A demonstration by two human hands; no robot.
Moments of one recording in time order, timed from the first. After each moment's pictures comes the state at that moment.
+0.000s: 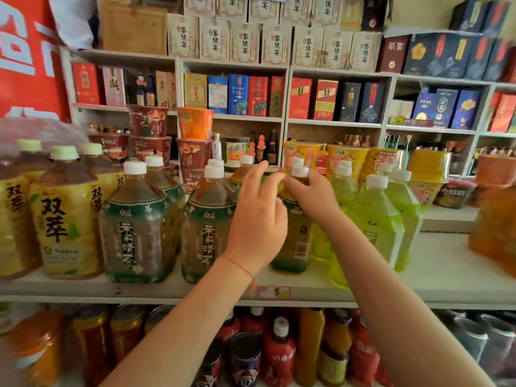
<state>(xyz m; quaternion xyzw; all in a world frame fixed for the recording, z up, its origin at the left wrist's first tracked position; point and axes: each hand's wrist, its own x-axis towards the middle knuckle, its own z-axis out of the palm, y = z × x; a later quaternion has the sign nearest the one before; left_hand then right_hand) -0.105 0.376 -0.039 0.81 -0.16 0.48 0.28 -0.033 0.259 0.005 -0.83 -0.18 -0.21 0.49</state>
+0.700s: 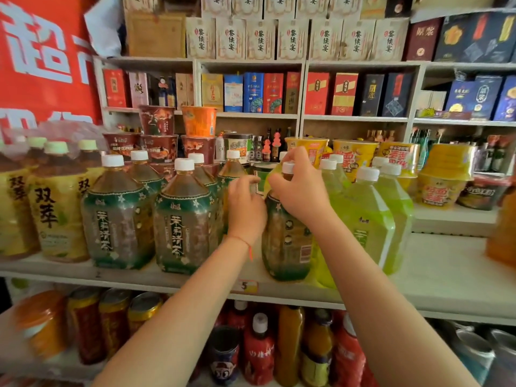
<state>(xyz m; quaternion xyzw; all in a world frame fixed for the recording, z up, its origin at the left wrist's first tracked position) -0.044 0.331 -0.043 0.77 0.06 0.38 0.51 -0.048 0.225 0.009 -0.83 -0.25 -0.24 0.44</state>
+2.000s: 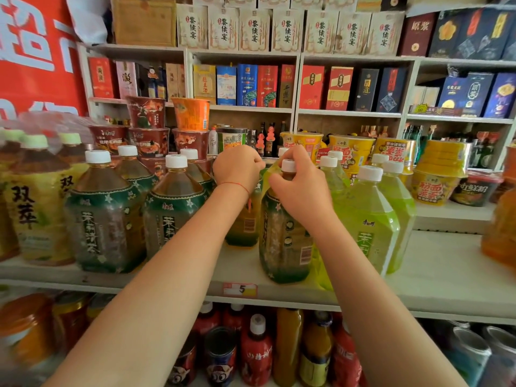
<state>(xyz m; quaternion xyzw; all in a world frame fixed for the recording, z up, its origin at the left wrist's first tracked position) 0.006 0.365 0.024 0.92 0.10 0.35 0.14 -0.045 0.225 0.004 -0.82 -0.24 -0.27 0.44</state>
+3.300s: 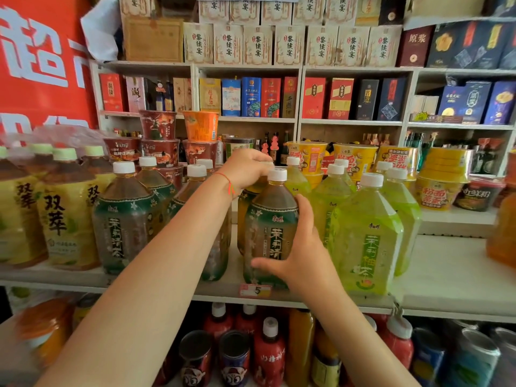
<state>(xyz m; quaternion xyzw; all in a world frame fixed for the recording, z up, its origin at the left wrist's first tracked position) -0.048 0.378 0.049 0.87 -0.02 0.20 0.45 -0.107 0.224 -0.068 -0.87 -0.23 -0.18 0.39</state>
